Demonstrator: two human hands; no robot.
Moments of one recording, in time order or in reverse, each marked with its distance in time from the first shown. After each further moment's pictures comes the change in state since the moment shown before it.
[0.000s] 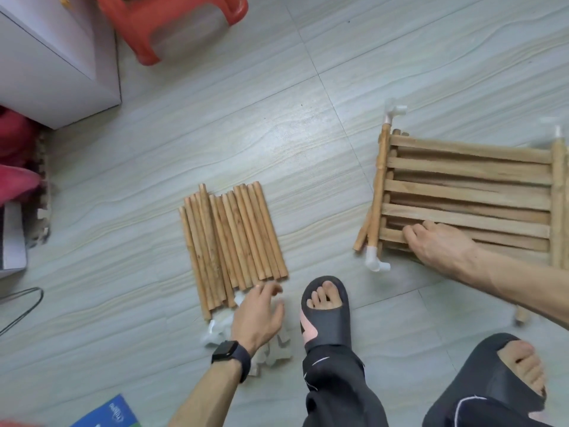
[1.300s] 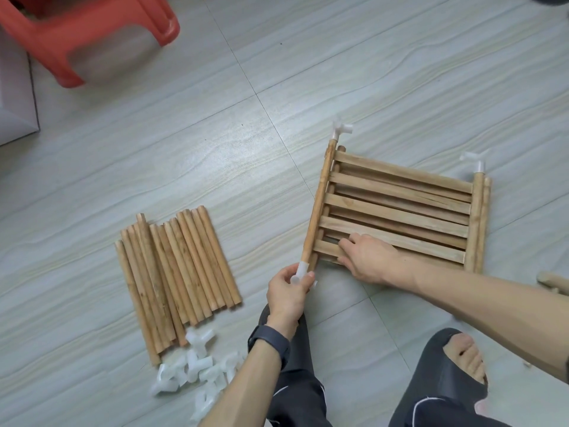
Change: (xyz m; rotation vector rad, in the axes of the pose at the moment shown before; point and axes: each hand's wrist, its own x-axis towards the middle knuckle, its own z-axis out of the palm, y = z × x) left_hand 0.073 0.156 0.036 -1.112 -0.042 -0.446; right_hand 0.014 -0.012 -0.008 0.591 -0.122 0.177
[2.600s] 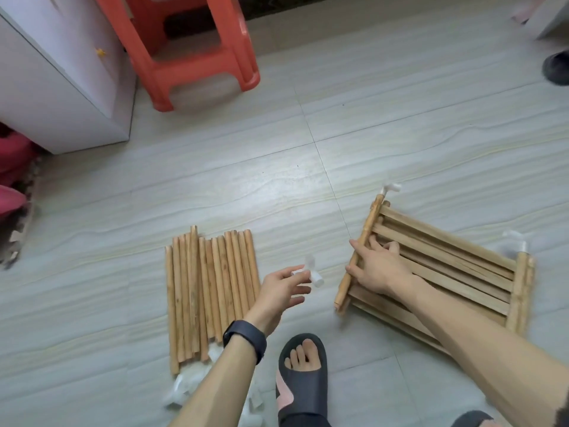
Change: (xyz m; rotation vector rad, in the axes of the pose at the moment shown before) left_hand 0.003 0.087 -0.080 -0.146 -0.185 0.042; right_hand 0.051 -0.029 -0.064 0.124 0.041 0.146
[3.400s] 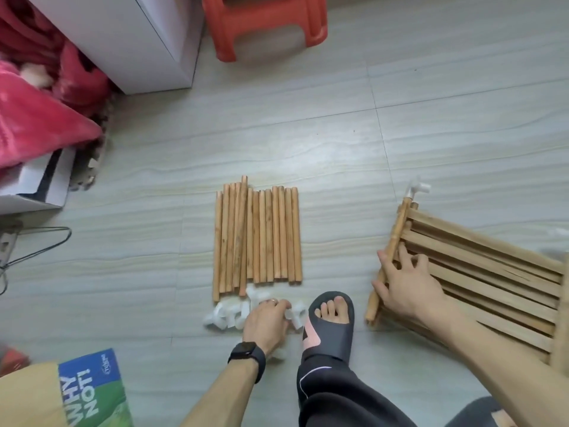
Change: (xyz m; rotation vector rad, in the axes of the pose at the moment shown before) left_hand -0.060 -0.152 -0.089 1.325 0.247 0.101; right_hand -0.055 -0.020 0.075 -0.227 -0.019 -0.113
